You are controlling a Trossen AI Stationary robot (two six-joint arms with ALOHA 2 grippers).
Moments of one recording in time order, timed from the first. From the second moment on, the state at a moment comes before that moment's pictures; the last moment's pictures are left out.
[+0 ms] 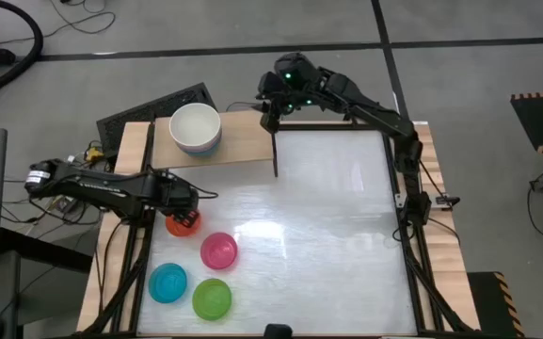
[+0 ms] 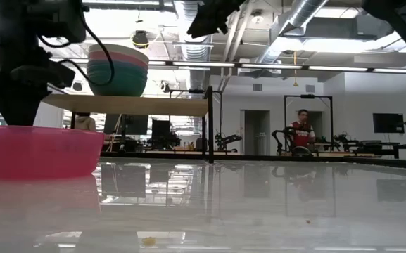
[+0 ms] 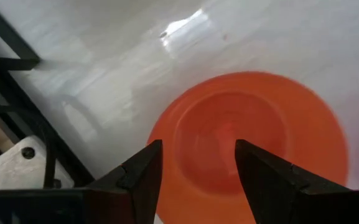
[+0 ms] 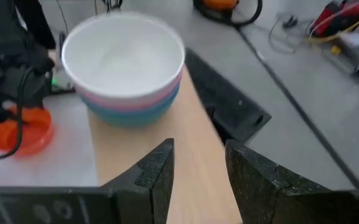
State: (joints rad) left arm -0.02 1.02 0.62 -1.09 -0.12 -1.02; right arm -0.42 2.03 2.35 -0.86 -0.05 -0.19
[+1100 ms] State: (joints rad) left arm 0.04 1.73 0.82 0.13 0.07 -0.94; right arm -0.37 1.85 2.35 -1.38 -0.05 -0.11
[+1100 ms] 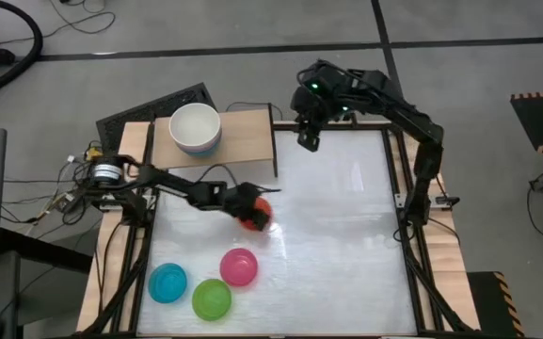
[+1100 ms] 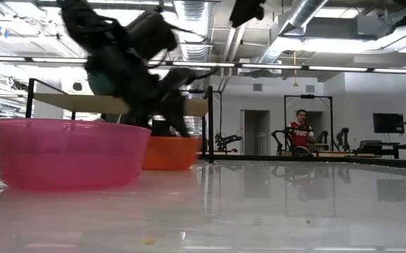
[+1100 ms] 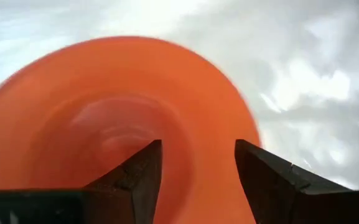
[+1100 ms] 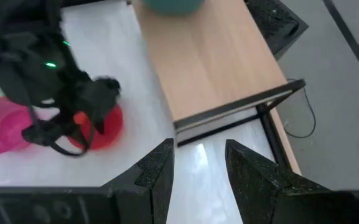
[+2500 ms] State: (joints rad) left arm -0.39 1.12 1.86 -1.14 -0.79 -0.75; right arm -0.07 1.77 1.45 -0.77 0.13 0.41
